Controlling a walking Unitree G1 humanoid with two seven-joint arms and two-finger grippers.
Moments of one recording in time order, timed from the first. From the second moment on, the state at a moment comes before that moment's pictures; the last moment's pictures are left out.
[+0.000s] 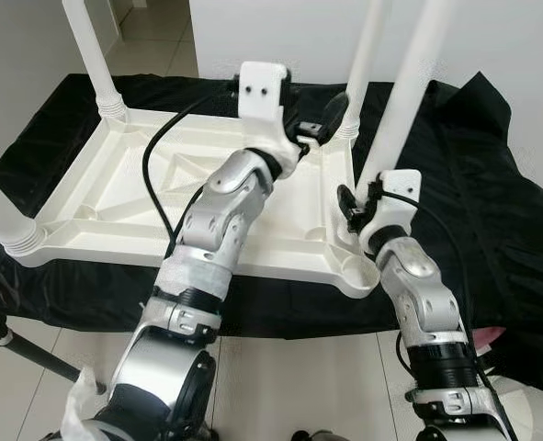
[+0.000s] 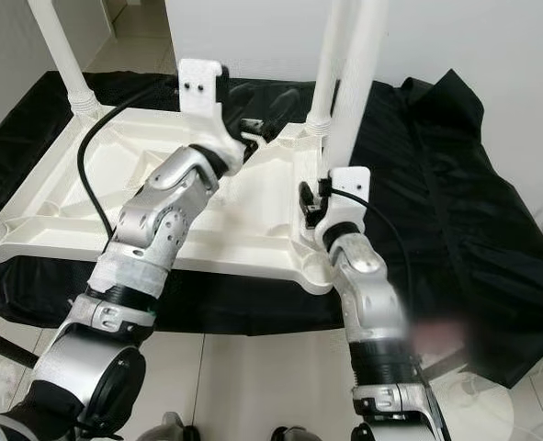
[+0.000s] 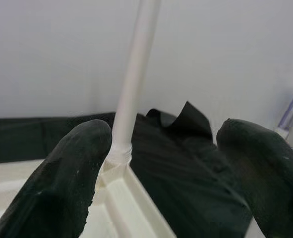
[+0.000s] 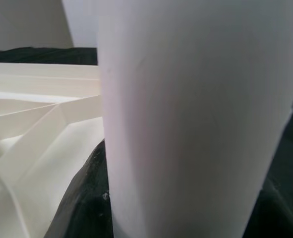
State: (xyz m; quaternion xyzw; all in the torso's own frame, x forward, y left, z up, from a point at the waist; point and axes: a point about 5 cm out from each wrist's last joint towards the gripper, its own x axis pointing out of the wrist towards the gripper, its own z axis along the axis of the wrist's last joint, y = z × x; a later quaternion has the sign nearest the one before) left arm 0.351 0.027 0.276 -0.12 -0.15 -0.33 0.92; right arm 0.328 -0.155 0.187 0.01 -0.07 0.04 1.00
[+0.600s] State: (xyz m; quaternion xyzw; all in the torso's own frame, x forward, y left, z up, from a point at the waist) left arm 0.343 0.049 0.243 -0.08 -0.12 -0.31 0.94; right arm 0.303 -0.171 0.169 0.01 -0.10 0.01 0.99
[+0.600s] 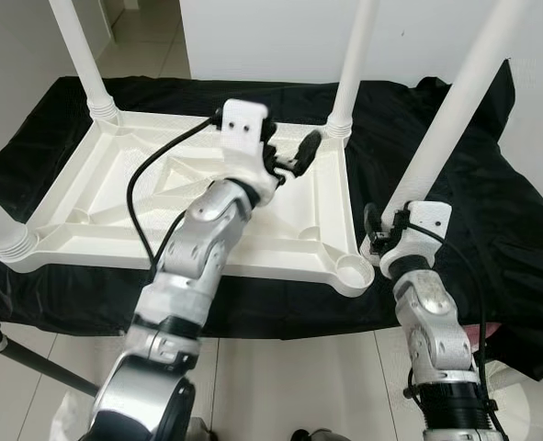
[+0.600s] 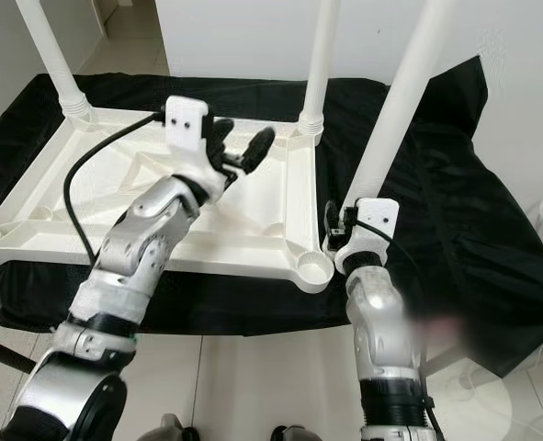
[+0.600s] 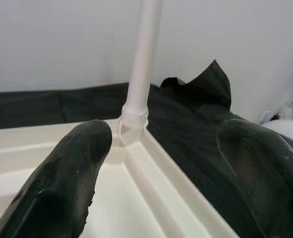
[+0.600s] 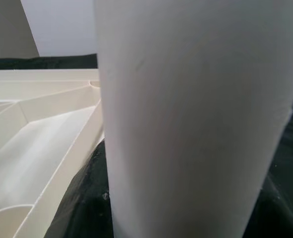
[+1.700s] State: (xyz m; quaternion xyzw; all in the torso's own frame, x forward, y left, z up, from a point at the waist) left arm 0.301 0.066 0.174 0.00 -0.04 -0.32 0.95; right arm 0.286 -0.151 0.168 0.01 -0.15 0.10 0.98
